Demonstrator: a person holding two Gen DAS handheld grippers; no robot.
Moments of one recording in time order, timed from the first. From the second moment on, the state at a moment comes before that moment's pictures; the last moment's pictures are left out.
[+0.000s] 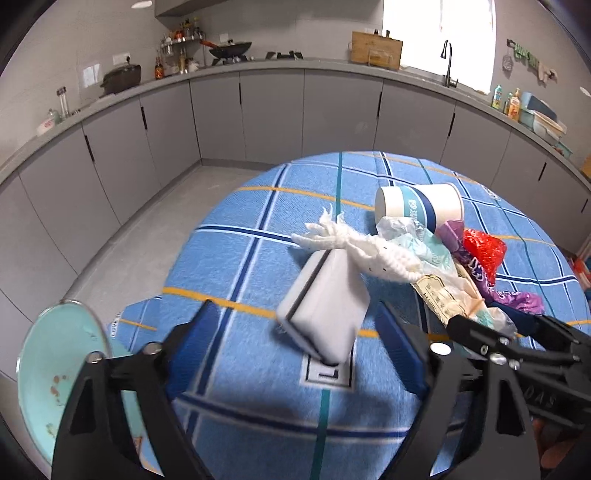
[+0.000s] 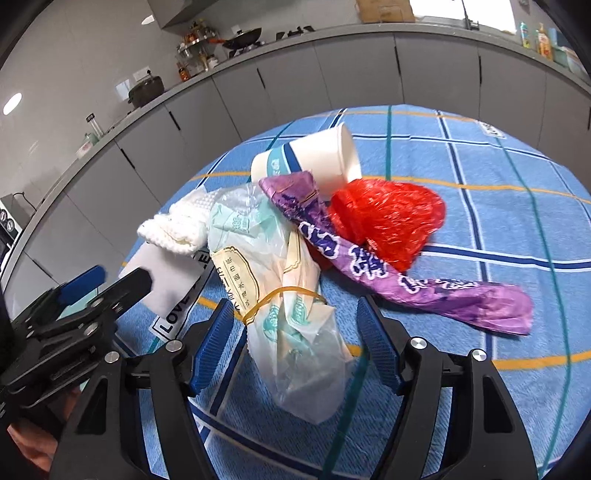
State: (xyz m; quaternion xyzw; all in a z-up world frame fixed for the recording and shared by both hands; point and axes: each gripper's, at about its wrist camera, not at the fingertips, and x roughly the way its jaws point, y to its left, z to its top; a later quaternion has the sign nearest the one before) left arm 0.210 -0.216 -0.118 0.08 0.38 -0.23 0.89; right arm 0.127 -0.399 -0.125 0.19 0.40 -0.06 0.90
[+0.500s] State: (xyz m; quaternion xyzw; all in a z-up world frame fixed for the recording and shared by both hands) left arm 0.201 -0.216 -0.124 0.06 0.39 -0.26 0.88; right arm 0.103 -0.397 -0.122 0.21 0.39 -0.05 0.89
